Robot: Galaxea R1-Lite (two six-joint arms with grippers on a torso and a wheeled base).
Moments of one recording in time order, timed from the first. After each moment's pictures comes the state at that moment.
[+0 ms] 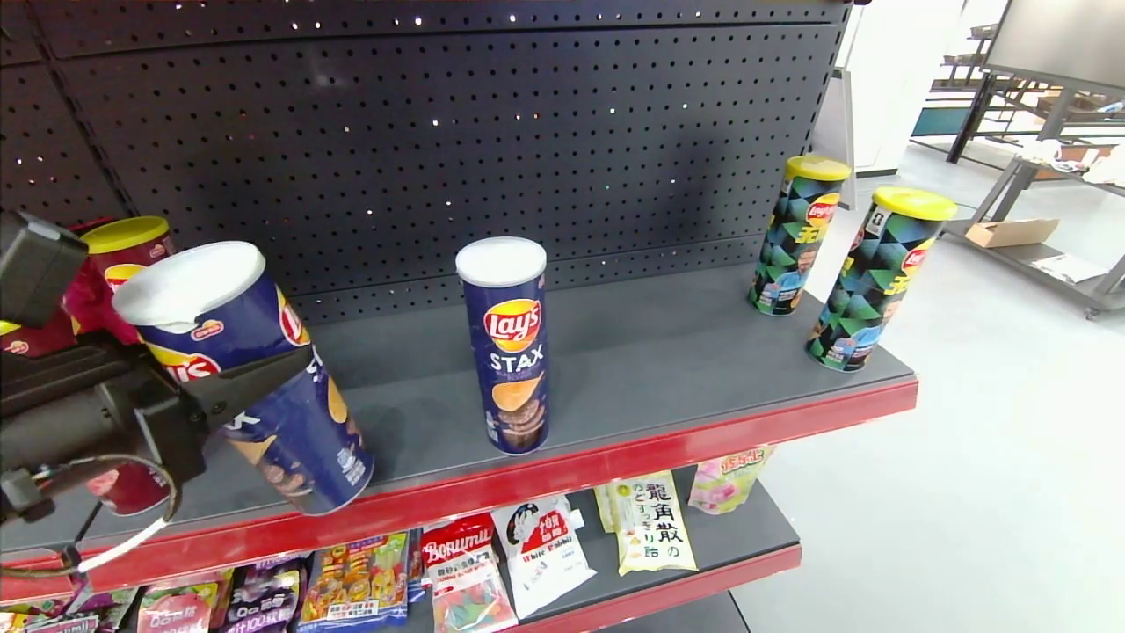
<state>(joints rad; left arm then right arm) -0.17 1.18 -0.53 -0.51 -0.38 0.06 0.00 0.00 0.00 0.00 0.04 0.00</state>
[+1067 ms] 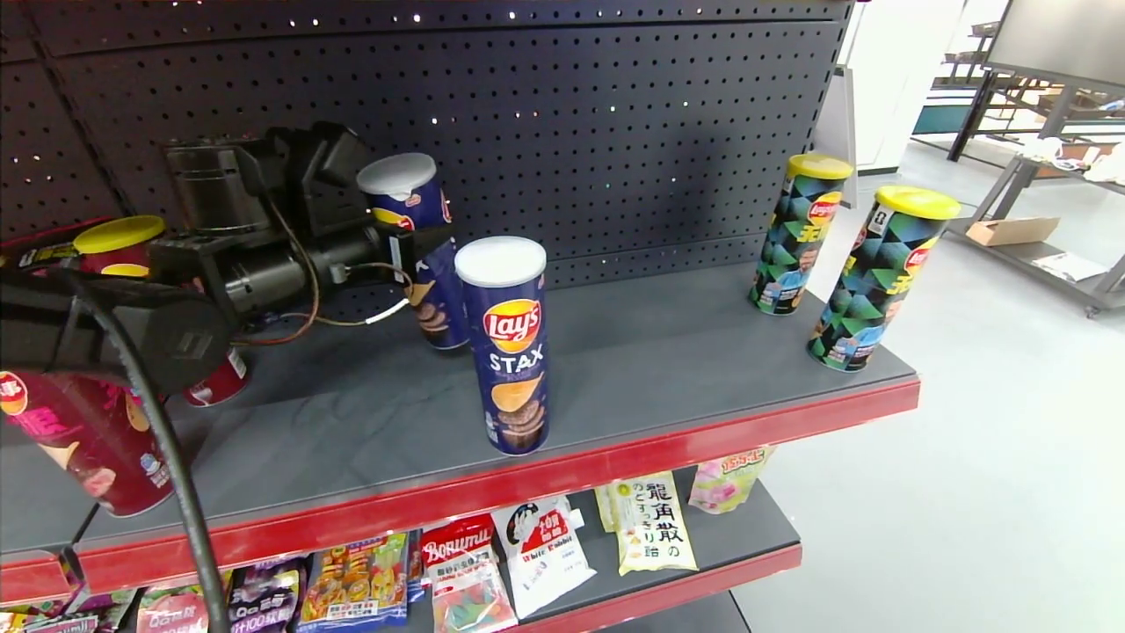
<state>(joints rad) -0.25 1.86 -1.12 -0.68 -0.31 0.05 0.00 0.00 0.00 0.00 0.04 0.00</state>
